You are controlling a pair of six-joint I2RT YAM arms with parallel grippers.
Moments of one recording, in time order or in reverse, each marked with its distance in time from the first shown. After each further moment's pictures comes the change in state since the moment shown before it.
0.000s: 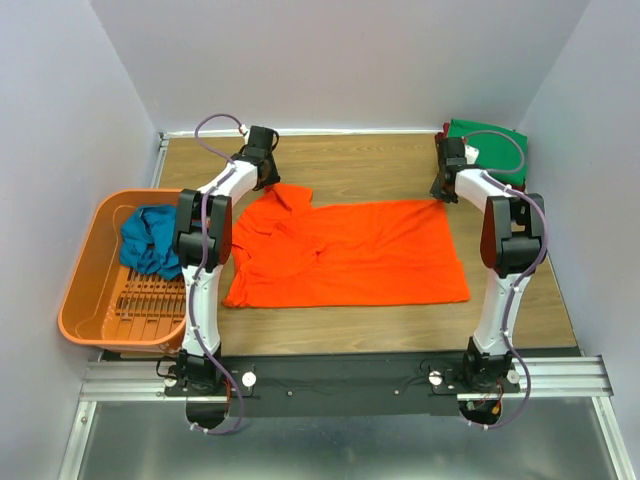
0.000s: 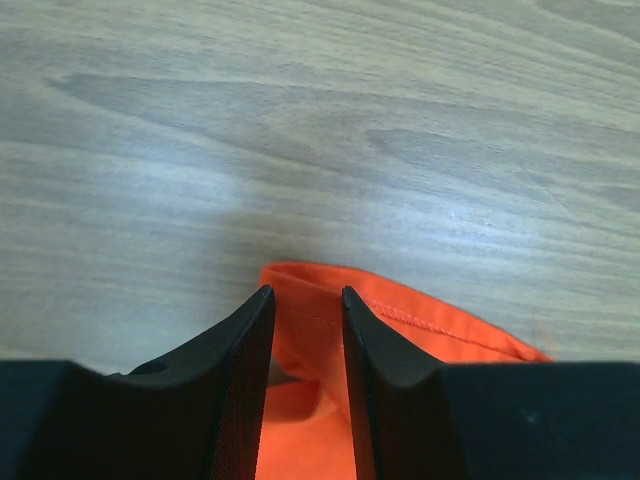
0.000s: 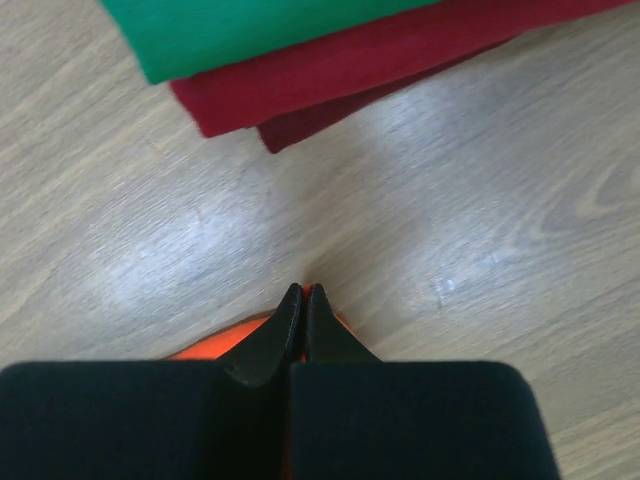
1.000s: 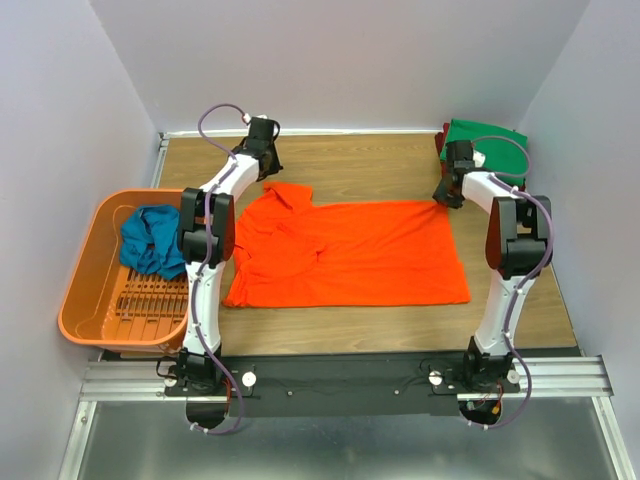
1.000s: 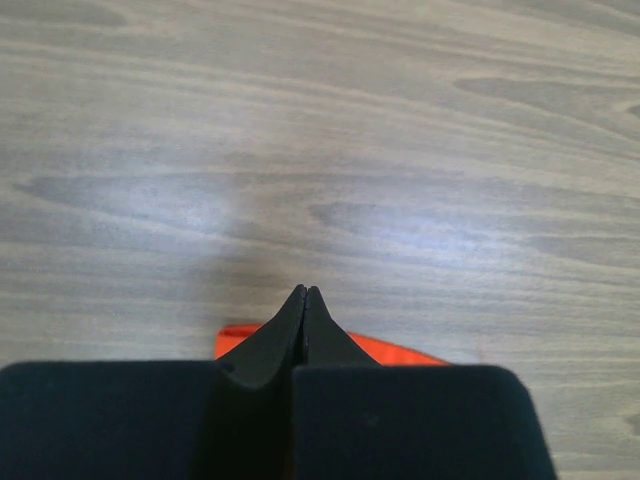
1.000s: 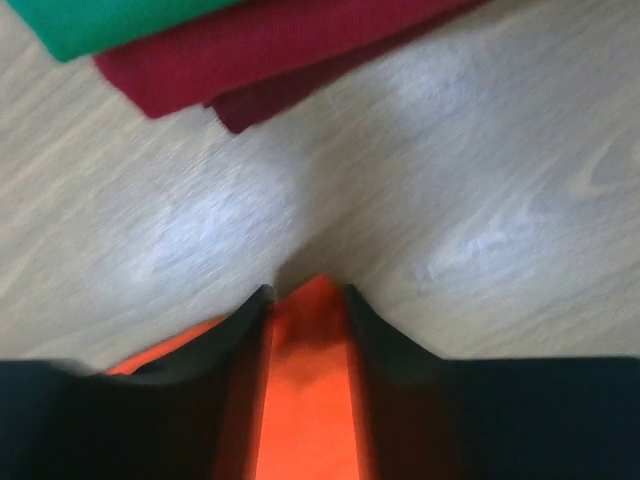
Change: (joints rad) left arm 0.003 0.089 0.162 0.001 0.043 0.032; right arm -0.050 -0.013 -0.031 -0.001 -0.066 0.026
